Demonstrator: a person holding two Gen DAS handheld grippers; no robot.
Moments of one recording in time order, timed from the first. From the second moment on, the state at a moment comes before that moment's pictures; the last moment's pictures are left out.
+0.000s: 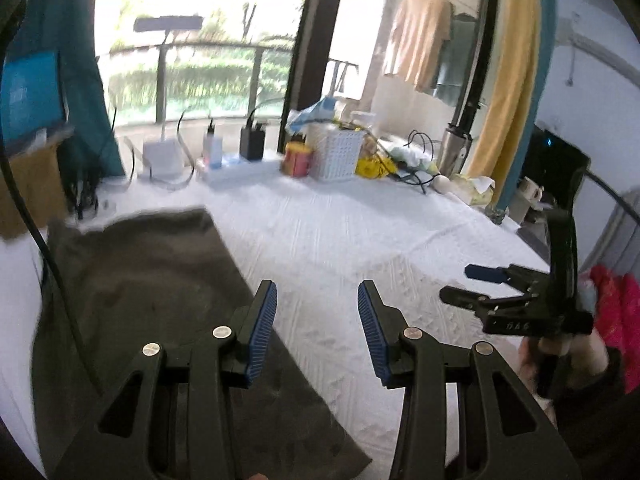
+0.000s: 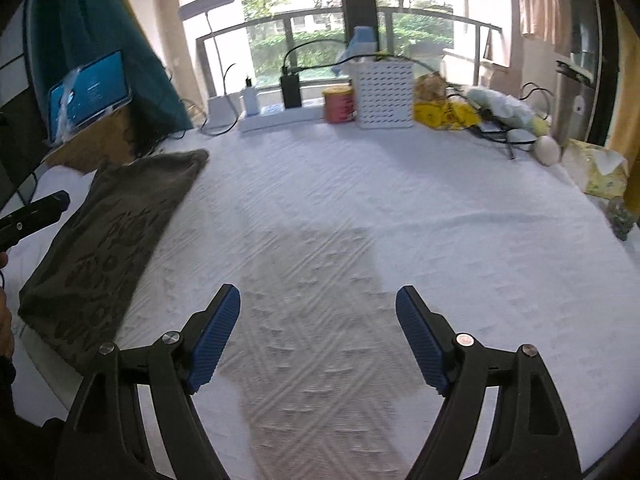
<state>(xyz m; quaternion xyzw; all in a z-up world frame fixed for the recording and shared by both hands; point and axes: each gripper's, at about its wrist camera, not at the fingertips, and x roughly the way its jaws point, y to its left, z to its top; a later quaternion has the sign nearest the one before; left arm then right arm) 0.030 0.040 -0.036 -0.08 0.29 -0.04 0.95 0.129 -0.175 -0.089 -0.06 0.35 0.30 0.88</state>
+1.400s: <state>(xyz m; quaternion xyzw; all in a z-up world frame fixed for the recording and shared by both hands) -0.034 0.025 0.097 0.00 0.07 0.08 0.99 0.058 -0.217 0.082 -0.05 0.09 0.26 0.96</state>
